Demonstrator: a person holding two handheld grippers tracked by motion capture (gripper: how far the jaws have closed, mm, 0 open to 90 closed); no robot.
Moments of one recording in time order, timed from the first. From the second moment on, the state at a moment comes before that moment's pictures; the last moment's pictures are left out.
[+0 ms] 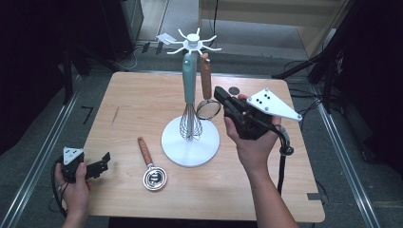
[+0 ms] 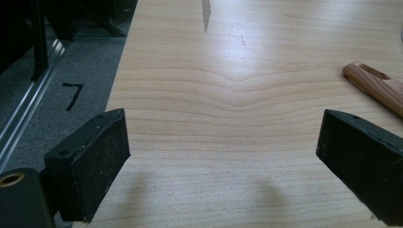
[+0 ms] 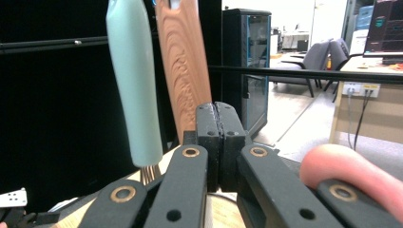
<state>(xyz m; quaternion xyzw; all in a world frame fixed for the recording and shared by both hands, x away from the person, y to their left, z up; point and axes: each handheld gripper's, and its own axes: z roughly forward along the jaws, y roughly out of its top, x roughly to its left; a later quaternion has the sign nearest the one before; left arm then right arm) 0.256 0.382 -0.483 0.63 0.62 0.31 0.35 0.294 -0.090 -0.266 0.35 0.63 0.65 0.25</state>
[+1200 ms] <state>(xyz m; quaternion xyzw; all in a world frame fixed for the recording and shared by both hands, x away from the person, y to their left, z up) 0.256 0.382 -0.483 0.63 0.62 0.31 0.35 0.324 -0.076 -0.232 0.33 0.61 0.67 0.25</state>
